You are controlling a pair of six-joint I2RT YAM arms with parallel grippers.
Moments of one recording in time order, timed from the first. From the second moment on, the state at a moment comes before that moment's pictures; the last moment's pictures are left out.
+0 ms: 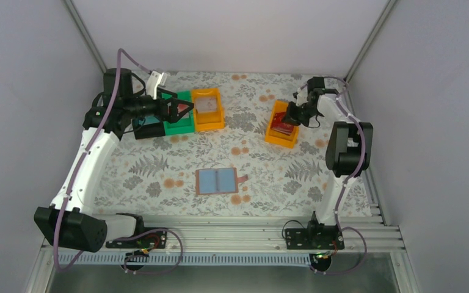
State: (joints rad) left arm -0.14 1.26 1.34 -0.63 0.79 -0.03; right arm 0.00 2.01 1.58 -0.85 -0.51 0.24
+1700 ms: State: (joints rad) left arm -0.13 1.24 0.76 -0.60 0.70 -0.22; right arm 0.63 1.58 1.36 -0.77 -0.10 0.46
